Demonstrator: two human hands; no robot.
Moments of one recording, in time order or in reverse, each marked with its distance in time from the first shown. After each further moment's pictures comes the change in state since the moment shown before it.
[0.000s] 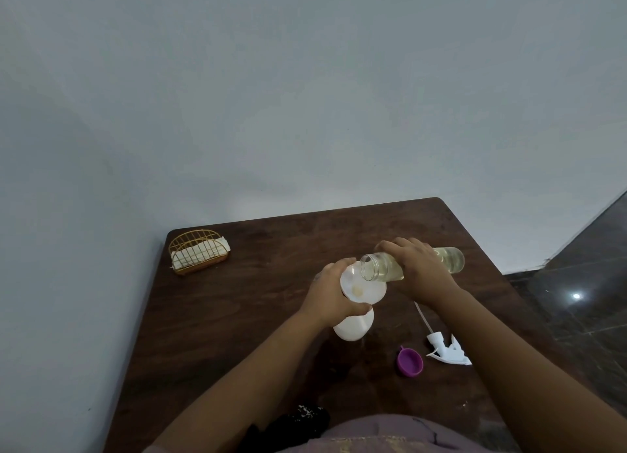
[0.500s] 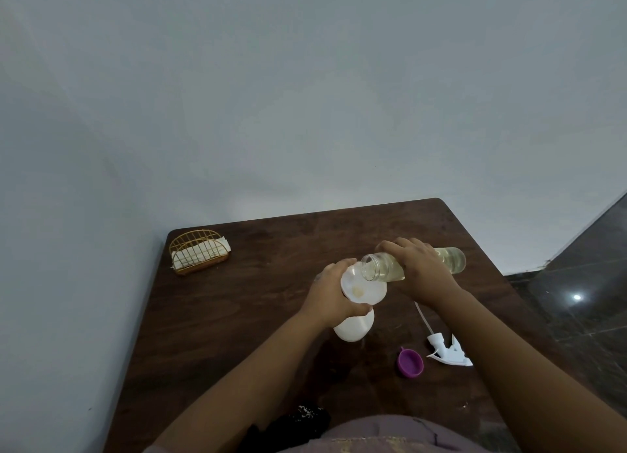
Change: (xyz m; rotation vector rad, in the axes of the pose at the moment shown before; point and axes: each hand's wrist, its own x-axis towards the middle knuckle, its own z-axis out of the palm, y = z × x) left_hand 0.001 0.000 0.001 0.013 0.000 0.004; right_hand 0.001 0.001 0.000 0.000 0.003 0.005
